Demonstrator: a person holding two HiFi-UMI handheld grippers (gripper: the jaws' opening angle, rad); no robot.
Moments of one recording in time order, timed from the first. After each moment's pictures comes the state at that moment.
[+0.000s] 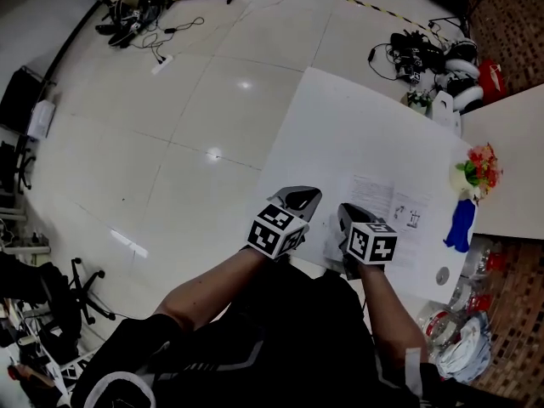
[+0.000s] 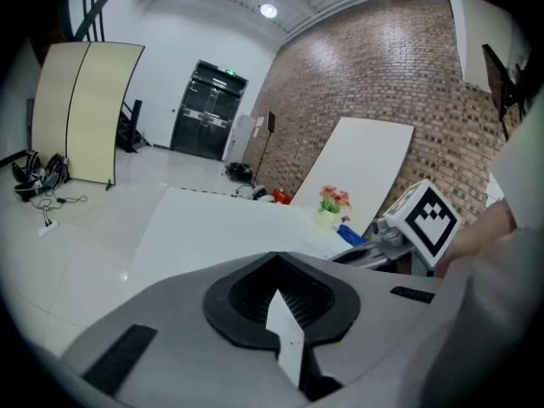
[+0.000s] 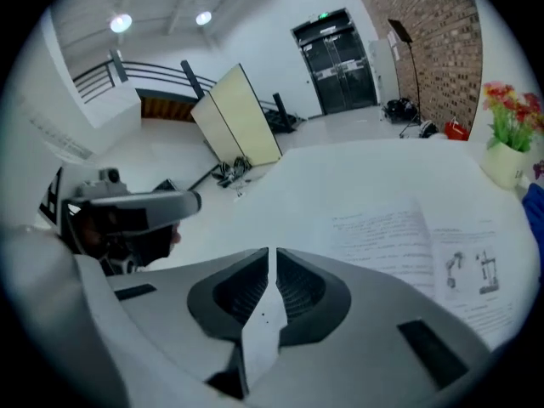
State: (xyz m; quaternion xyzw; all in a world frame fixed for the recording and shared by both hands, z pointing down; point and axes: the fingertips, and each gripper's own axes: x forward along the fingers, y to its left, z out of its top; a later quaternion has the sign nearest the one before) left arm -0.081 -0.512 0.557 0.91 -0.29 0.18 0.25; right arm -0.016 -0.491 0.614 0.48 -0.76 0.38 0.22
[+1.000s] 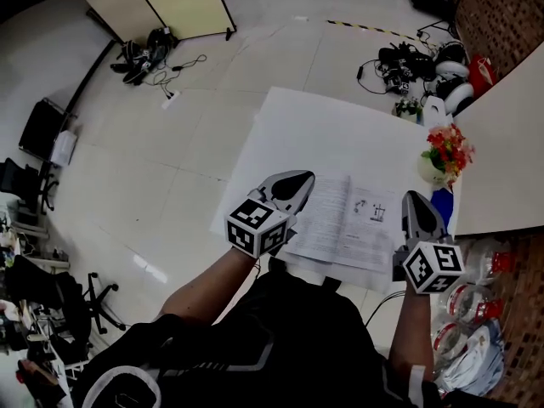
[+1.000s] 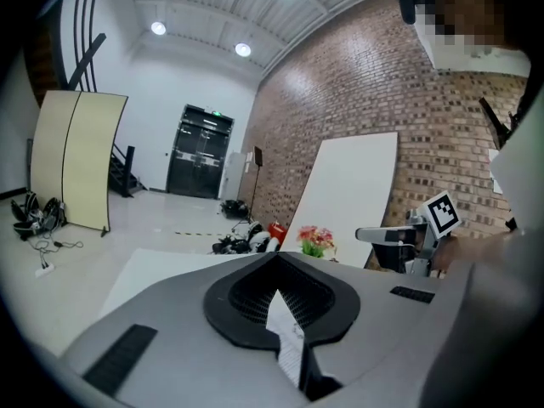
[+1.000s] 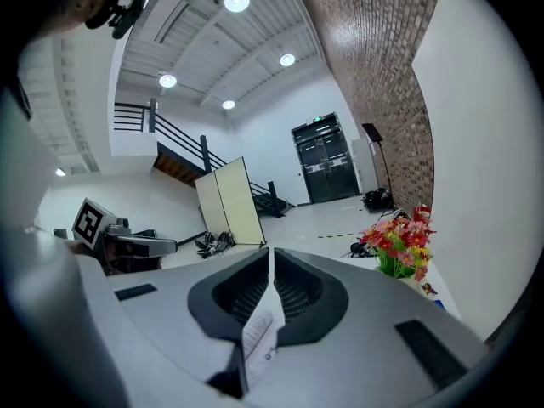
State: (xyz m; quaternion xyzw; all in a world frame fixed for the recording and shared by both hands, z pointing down) left arm 0.053 -0.488 0.432 0.93 -0.33 0.11 0.14; right arm 0.254 -0.444 0.422 0.60 -0.78 0.16 0.03
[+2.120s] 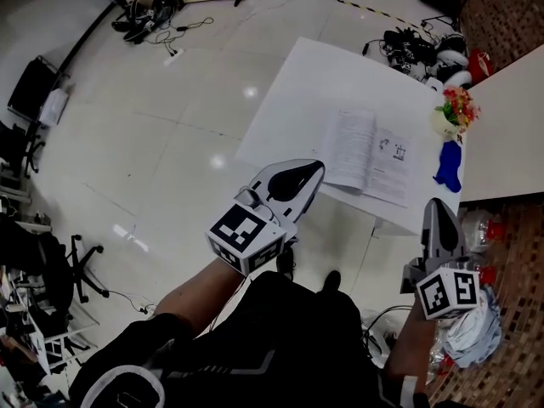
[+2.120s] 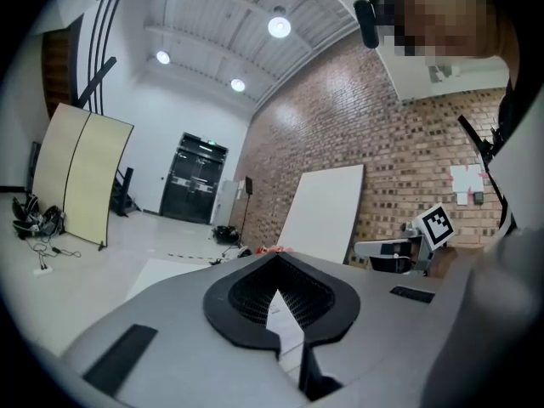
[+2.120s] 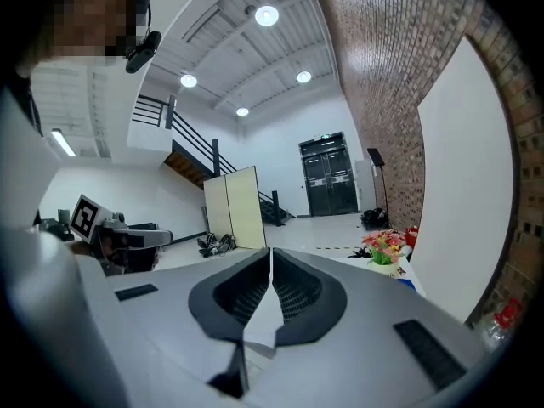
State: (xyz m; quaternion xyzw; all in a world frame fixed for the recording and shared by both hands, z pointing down) left arm -0.055 -0.277 0.365 0.94 -0.33 0.01 0.11; right arm 0.149 -0.232 0.362 0.61 -0.78 0.09 0.04
